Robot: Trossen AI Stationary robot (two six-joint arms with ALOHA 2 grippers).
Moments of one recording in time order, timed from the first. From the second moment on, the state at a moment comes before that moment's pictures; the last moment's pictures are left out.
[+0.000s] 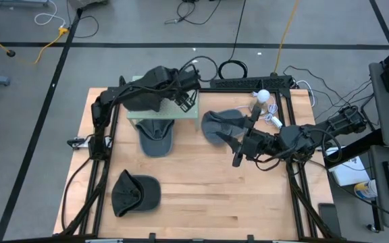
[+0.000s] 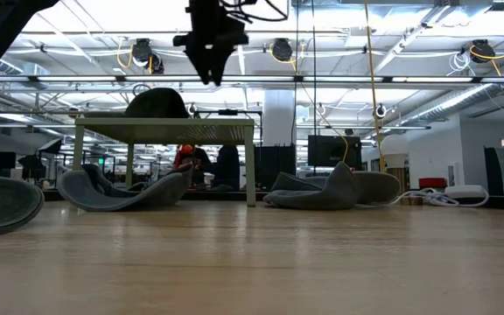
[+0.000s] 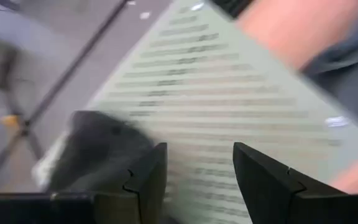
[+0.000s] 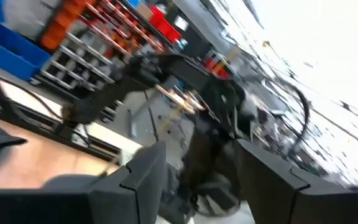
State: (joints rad) left arm 0.32 1.98 2.19 -1.49 -0.46 -0.38; right arm 0.42 1.27 1.35 -0.01 0.78 -0.73
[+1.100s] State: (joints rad) left arm 0.19 1.72 2.22 -1.04 -0.03 -0.42; right arm 0.35 1.26 1.35 -0.25 0.73 -0.24
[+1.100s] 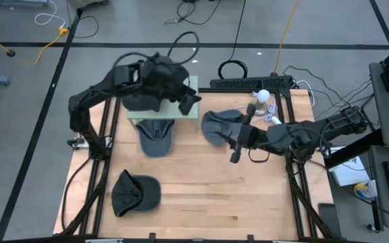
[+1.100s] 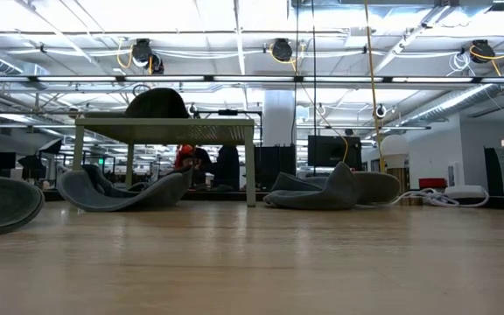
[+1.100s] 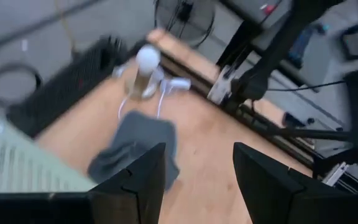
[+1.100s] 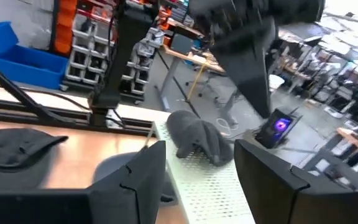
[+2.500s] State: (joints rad) left arm -0.69 1.16 1.65 -0.97 -0.32 -0.65; right arm 0.34 1.26 1.35 -0.25 0.63 -0.18
